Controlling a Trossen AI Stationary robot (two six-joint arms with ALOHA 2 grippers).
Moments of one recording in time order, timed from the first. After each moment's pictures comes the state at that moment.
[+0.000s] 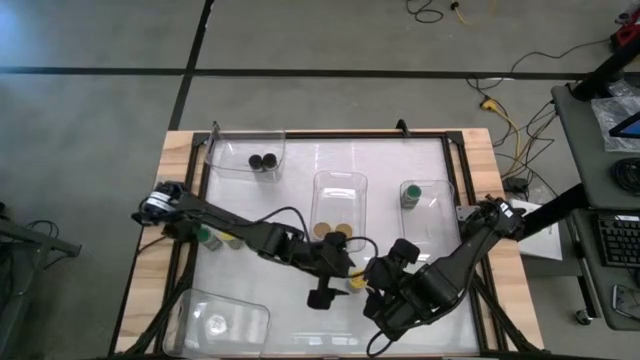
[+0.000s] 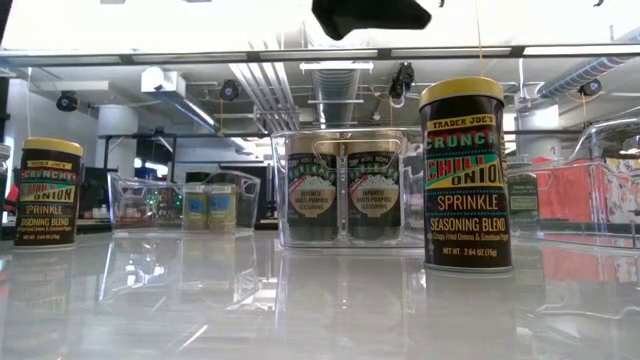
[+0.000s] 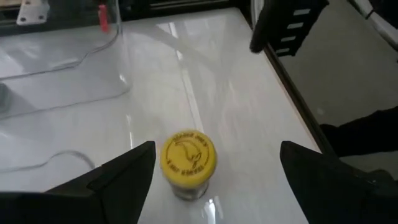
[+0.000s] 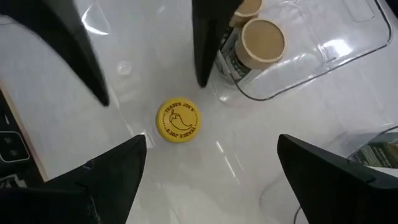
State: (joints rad) left arm -0.34 1.87 1.51 -0.29 -0.02 -0.09; right arm 0.68 1.94 2.02 -1.53 0.50 1.11
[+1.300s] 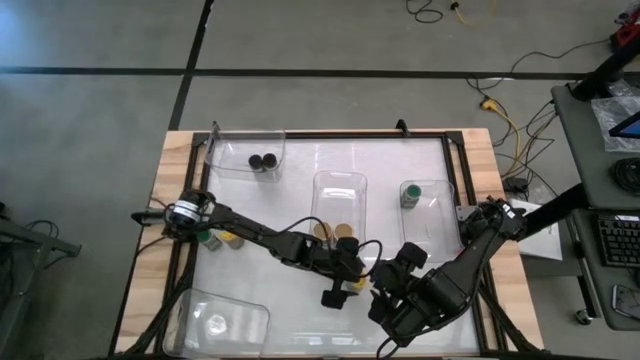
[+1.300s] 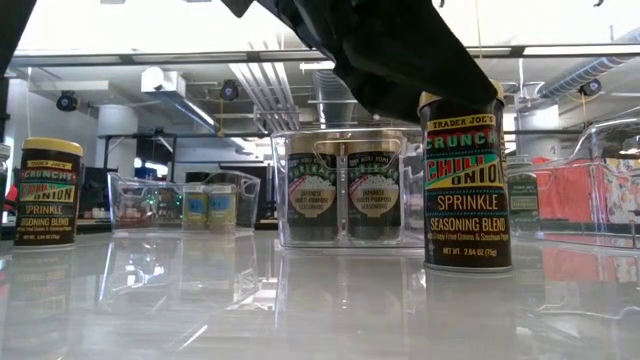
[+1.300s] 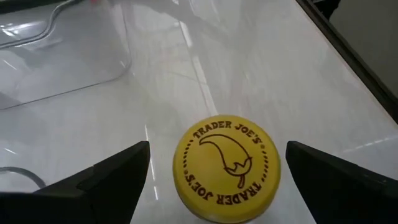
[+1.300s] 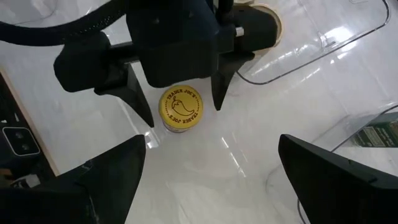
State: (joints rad) left arm -0.30 2.07 1.51 -0.15 -0.04 0.02; right arm 0.71 1.94 2.03 -1.57 0.49 1.21
